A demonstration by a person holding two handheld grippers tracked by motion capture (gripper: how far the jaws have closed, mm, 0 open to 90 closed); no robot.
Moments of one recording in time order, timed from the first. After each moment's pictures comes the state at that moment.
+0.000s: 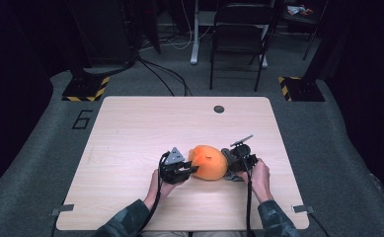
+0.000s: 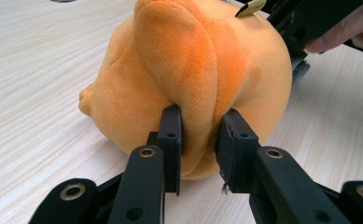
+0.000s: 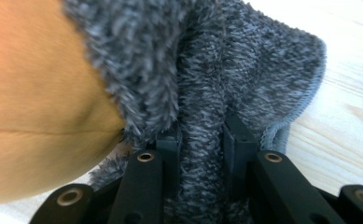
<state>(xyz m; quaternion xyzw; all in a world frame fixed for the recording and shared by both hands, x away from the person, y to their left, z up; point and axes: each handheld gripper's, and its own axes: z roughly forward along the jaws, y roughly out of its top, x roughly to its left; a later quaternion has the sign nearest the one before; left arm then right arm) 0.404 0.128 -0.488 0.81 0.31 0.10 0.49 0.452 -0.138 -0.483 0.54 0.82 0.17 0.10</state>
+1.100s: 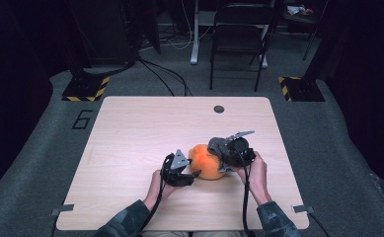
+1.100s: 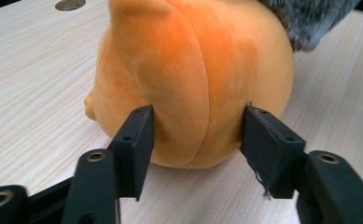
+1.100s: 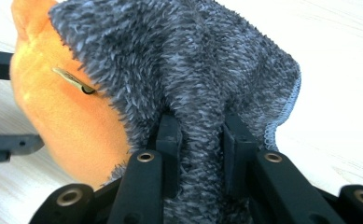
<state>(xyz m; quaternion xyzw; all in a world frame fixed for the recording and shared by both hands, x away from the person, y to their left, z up) 0.395 0.117 -0.487 0.84 0.27 0.17 0.44 0.428 -0.117 -0.425 0.50 0.81 0.28 0.15</state>
